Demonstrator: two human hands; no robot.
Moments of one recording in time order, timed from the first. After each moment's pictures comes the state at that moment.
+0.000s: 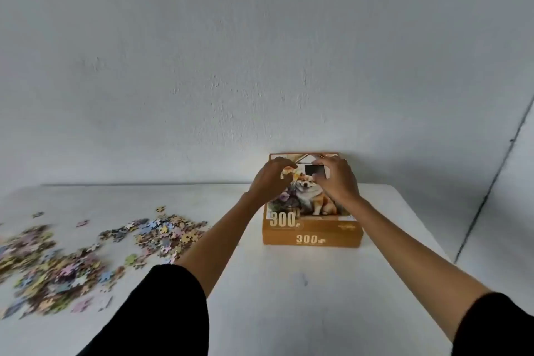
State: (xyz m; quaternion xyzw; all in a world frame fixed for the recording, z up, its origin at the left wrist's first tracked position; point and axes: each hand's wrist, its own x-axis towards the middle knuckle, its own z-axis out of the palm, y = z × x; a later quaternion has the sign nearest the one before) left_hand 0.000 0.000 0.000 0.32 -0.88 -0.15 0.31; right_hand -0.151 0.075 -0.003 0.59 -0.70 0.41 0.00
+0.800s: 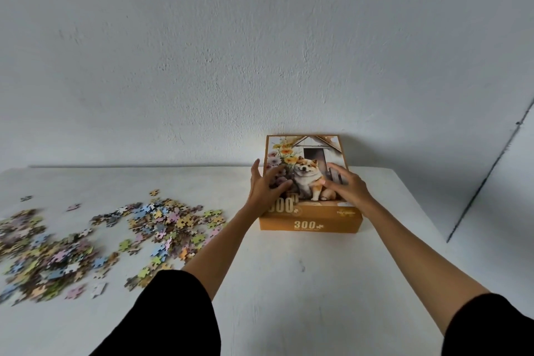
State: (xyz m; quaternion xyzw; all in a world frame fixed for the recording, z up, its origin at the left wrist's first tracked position) left_hand 0.009 -0.006 -0.072 0.43 -0.79 -0.31 0.31; right_hand -0.183 0.089 -0.048 0.51 -0.74 0.39 -0.20
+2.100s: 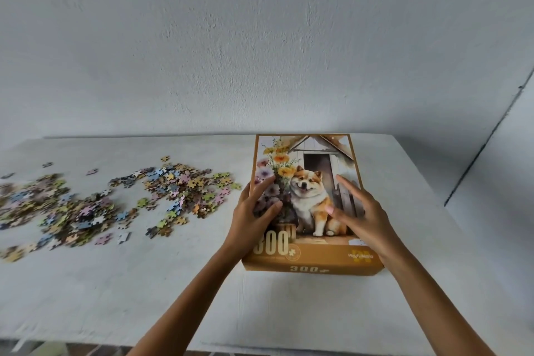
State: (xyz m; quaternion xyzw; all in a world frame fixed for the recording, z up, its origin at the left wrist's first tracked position) left_hand 0.099 0.156 -0.066 0.40 -0.74 -0.40 0.35; right_hand -0.101 0.243 -0.058 0.52 -0.68 0.46 -0.24
